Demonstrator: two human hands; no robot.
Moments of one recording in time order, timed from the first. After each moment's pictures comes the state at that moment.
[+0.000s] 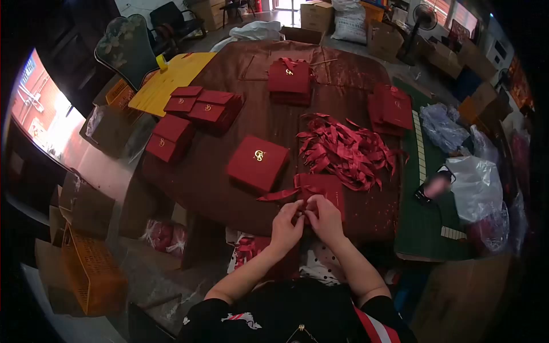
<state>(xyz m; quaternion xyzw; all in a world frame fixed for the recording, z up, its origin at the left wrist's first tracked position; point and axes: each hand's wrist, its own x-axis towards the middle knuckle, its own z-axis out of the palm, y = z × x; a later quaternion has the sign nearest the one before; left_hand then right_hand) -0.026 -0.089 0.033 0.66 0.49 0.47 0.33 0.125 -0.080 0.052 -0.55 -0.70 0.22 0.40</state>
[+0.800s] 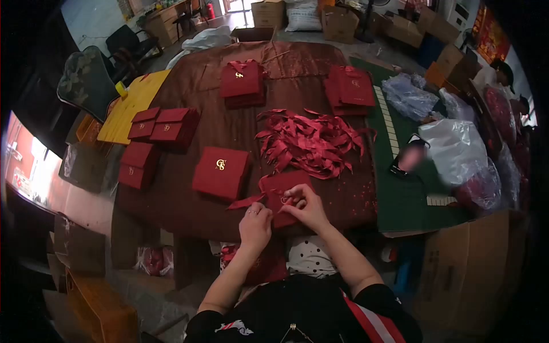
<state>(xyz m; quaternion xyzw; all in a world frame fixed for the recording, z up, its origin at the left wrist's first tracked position) -0.041 -0.078 0.034 0.79 0.49 0.34 0.14 0.154 -0.070 0.019 -0.51 -0.53 0.43 0.52</state>
